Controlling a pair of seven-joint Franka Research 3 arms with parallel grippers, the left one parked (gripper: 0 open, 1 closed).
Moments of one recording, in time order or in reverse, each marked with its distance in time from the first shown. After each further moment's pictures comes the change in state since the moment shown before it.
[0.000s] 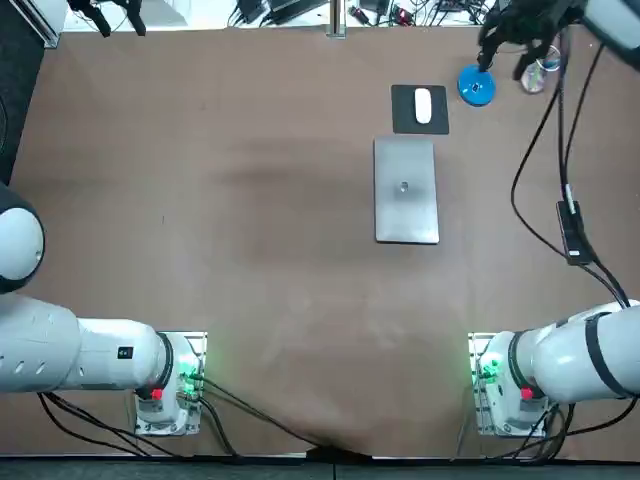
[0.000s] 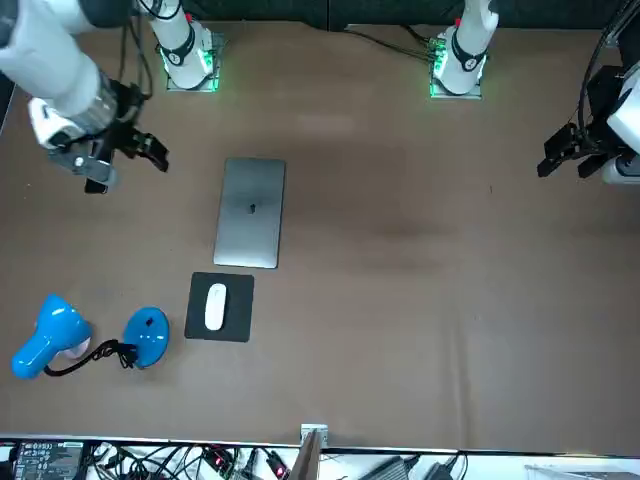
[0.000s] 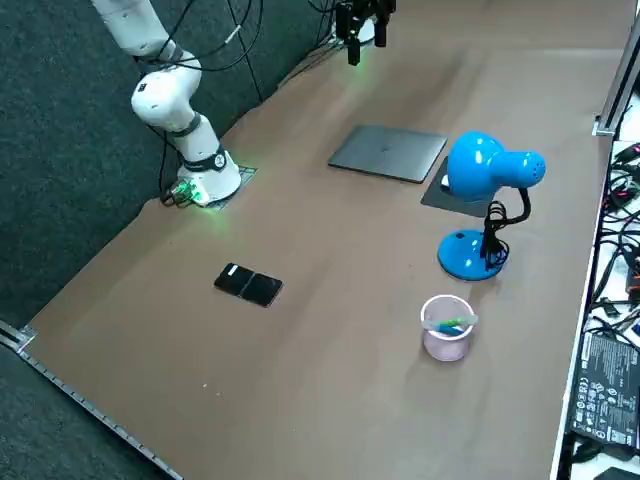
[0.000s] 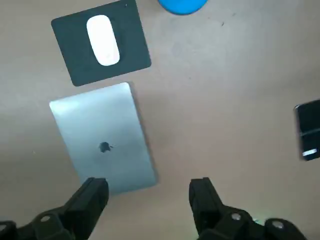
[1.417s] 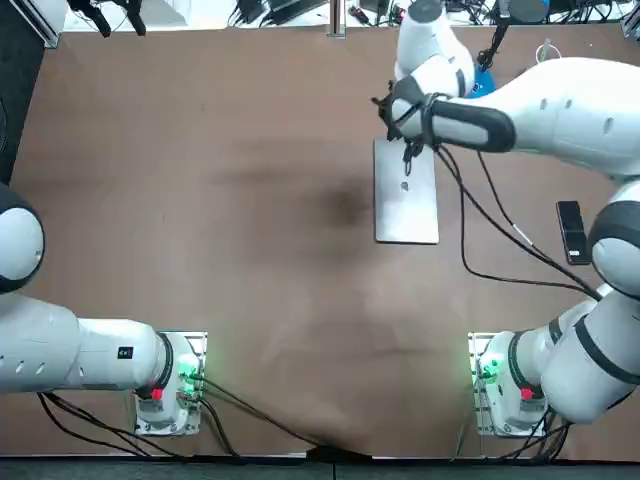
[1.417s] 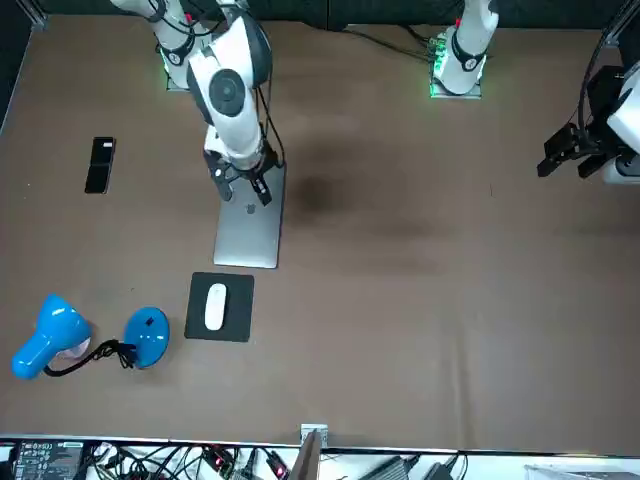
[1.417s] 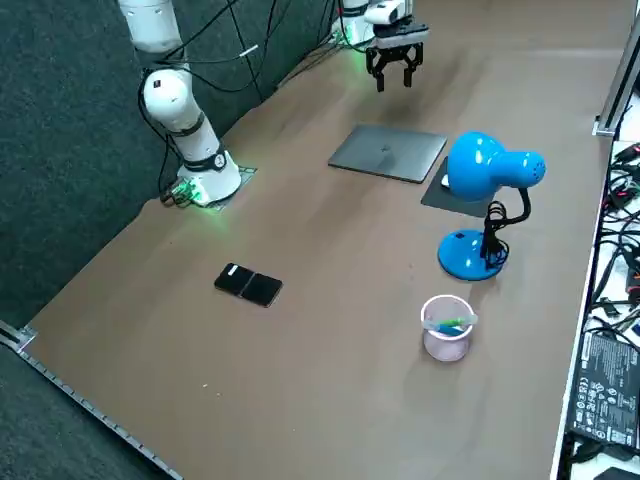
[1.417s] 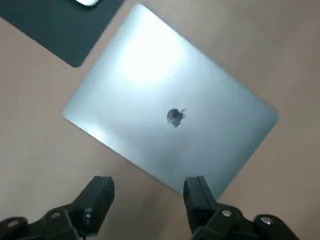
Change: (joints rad) arm 0.401 0.258 0.003 -0.186 0.006 0.472 1.086
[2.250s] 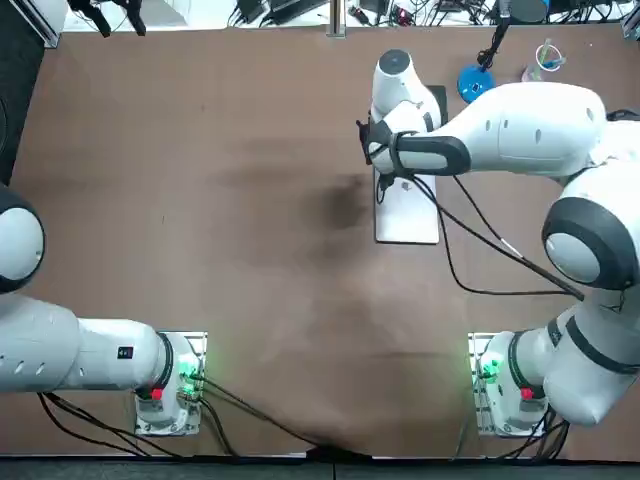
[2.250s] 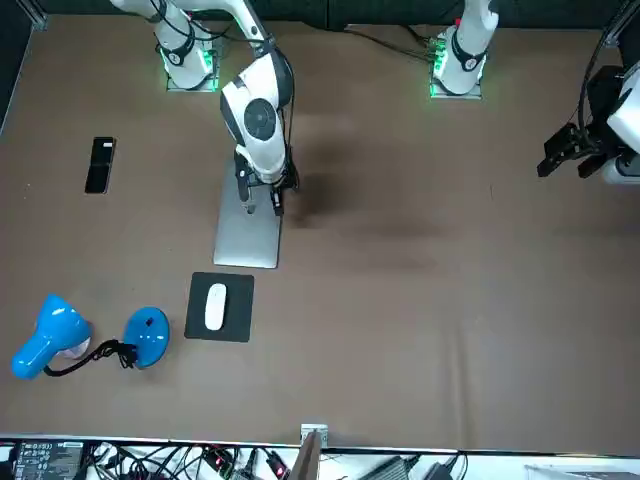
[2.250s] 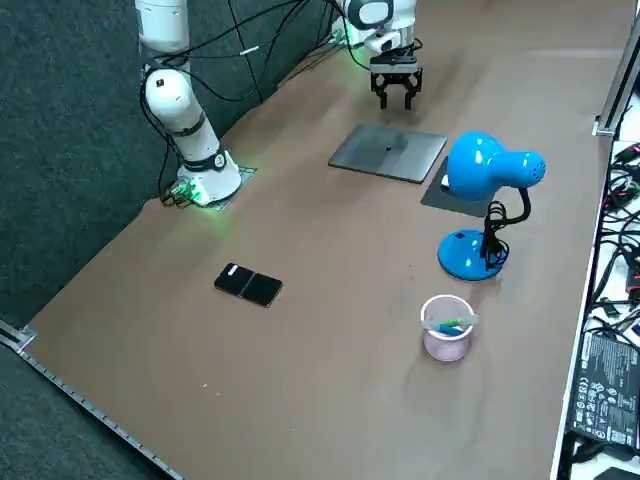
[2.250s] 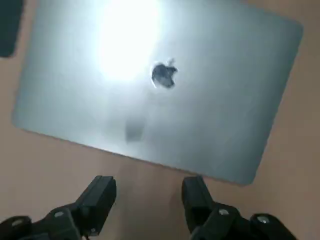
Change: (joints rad) arm 0.081 0.177 0.000 0.000 0.048 0.169 0.420
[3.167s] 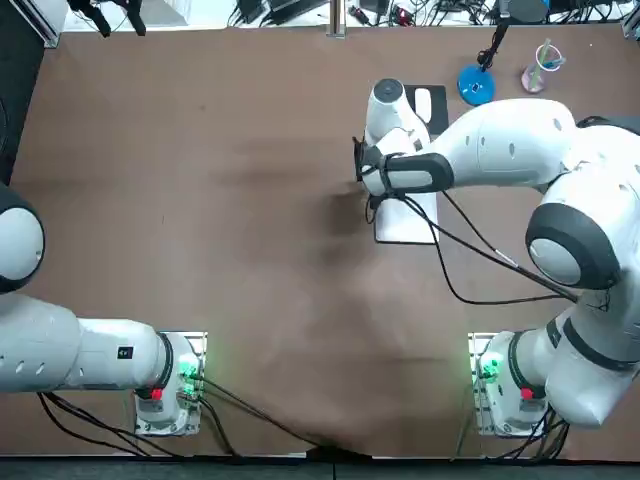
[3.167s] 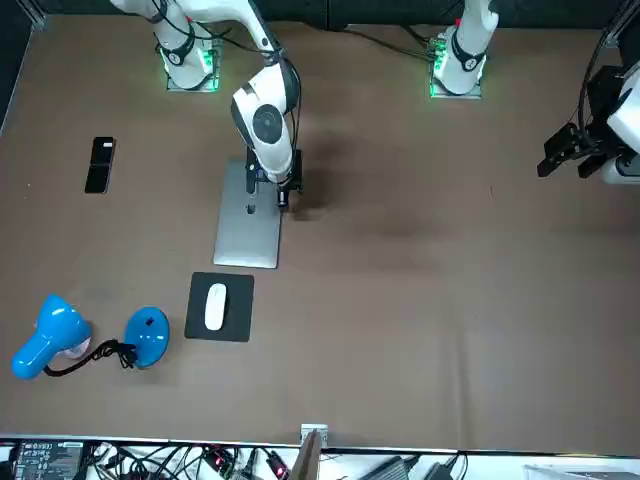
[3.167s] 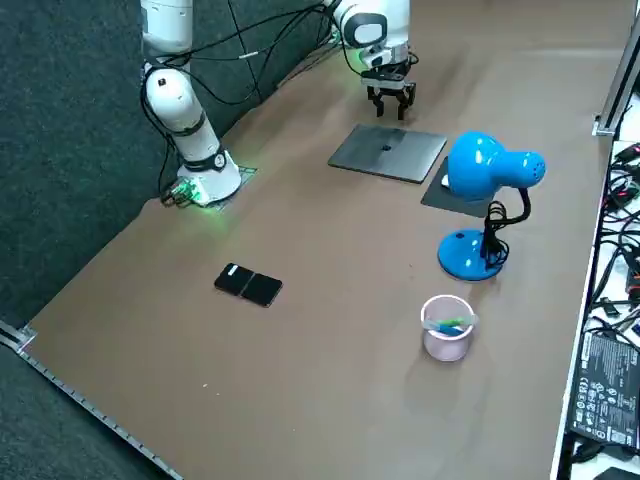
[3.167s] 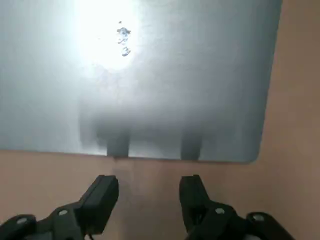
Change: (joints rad) arm 0.046 0.058 0.000 -0.050 0.077 0.118 0.172
